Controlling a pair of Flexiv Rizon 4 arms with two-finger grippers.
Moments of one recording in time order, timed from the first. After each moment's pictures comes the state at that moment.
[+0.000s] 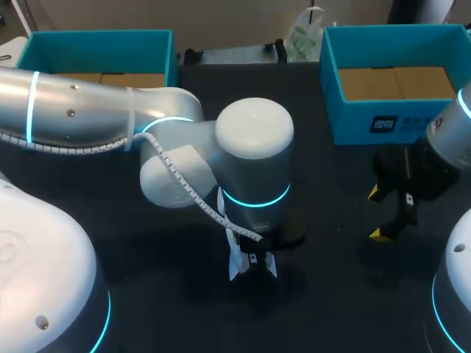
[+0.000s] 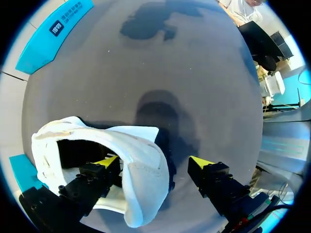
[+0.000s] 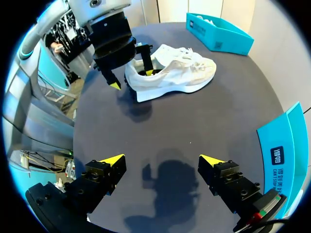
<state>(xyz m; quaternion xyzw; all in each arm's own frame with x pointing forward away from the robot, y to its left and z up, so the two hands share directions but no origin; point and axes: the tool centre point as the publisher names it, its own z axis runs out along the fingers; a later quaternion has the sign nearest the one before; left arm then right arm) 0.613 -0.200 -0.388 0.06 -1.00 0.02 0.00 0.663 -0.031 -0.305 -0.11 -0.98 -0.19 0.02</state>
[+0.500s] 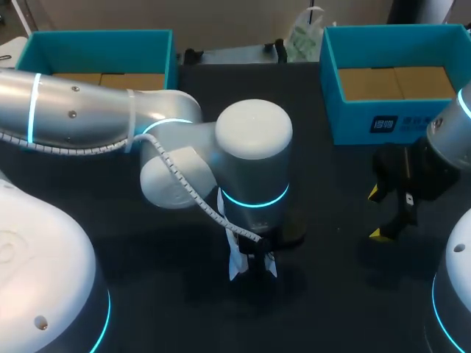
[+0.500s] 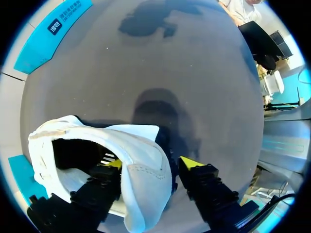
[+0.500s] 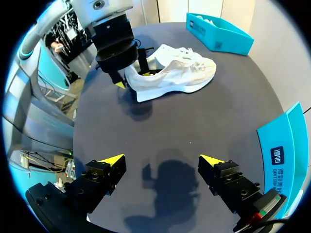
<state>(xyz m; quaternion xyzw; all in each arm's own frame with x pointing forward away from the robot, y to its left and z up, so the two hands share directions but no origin) 0.613 -0.197 -0.394 0.06 -1.00 0.02 0.01 0.663 -0.031 -0.305 -0.11 -0.98 -0.19 0.02</state>
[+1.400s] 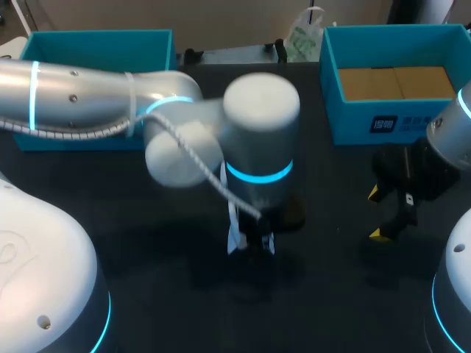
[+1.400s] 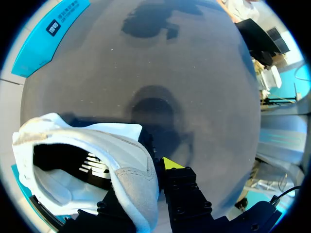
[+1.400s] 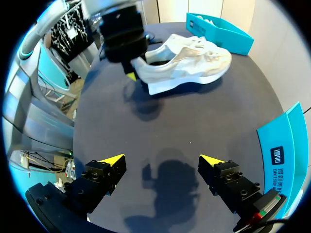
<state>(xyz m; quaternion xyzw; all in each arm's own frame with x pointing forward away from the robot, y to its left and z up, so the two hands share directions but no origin) 0.639 -0.195 -0.370 0.03 -1.00 0.00 0.03 0.663 -0.031 -0.305 -0.11 -0.98 -0.19 0.02</state>
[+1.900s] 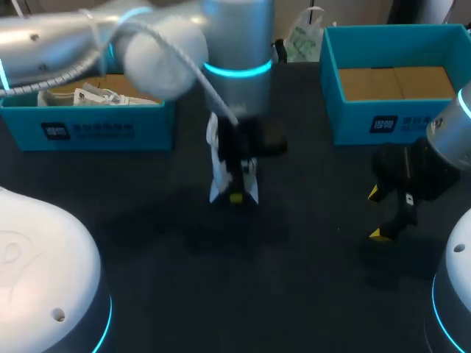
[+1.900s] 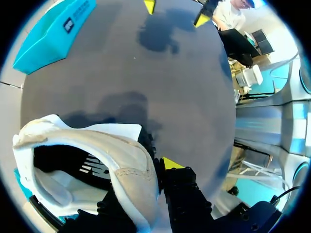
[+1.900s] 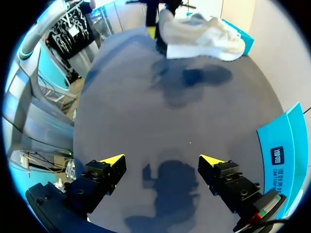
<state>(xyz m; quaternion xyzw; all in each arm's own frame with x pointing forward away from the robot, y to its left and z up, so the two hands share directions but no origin) 0.707 -0.159 -0.276 0.02 -0.99 -0.01 0.10 0.663 -0.031 -0.305 -0.11 -0.98 -0.19 0.02</state>
